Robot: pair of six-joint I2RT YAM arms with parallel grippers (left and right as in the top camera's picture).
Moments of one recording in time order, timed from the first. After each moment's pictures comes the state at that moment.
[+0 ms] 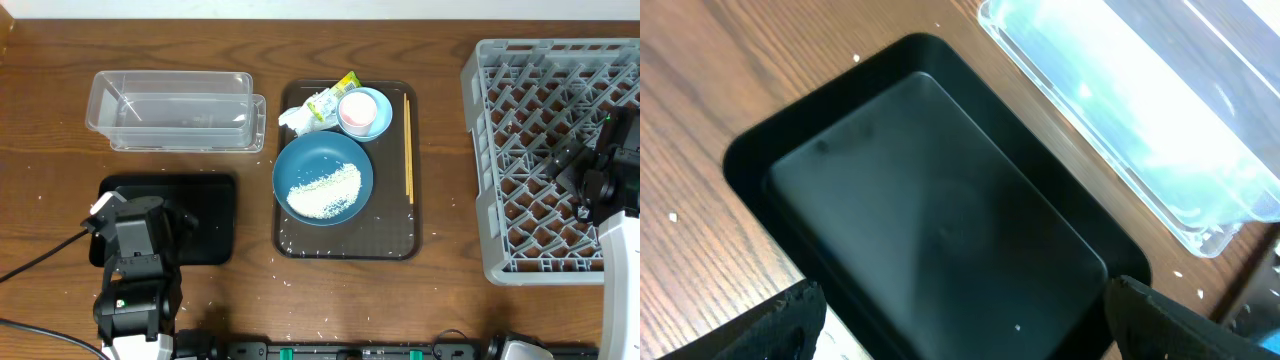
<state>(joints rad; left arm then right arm) 0.10 0.72 0.66 -0.79 -0.32 -0.70 -0.27 1.27 1.17 -0.97 0.31 0.47</state>
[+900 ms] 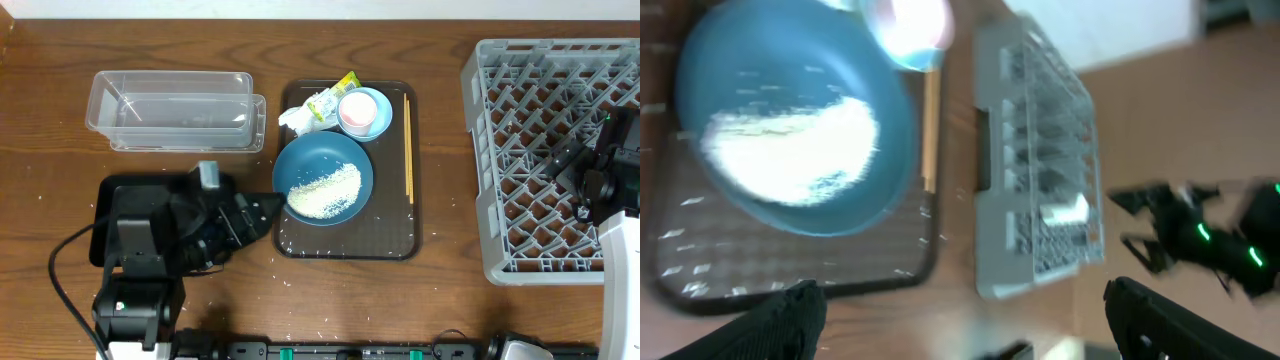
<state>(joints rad) -0.08 0.73 0.77 -0.66 0.73 -0.74 -0.27 1.27 1.17 -0.97 0.31 0.47</state>
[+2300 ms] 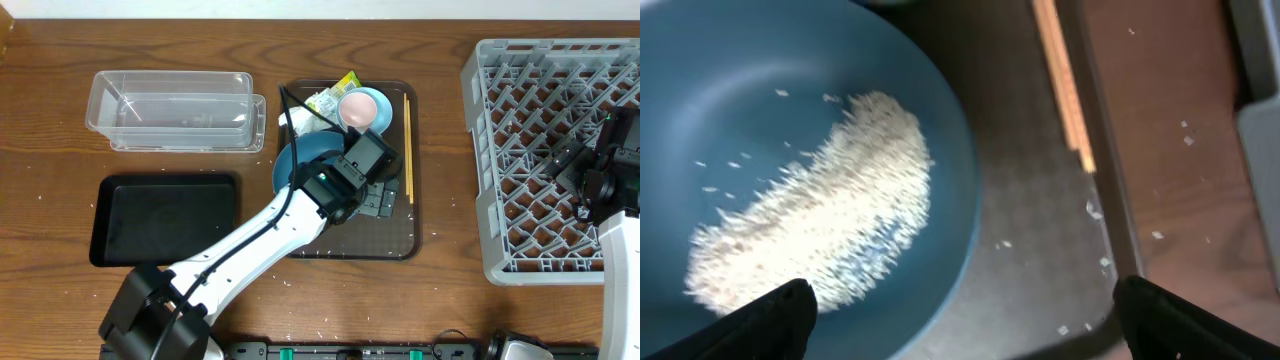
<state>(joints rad) -0.79 1.64 1.25 -0.70 -0.09 -0.53 -0.27 1.27 1.17 -0.97 0.31 0.47</state>
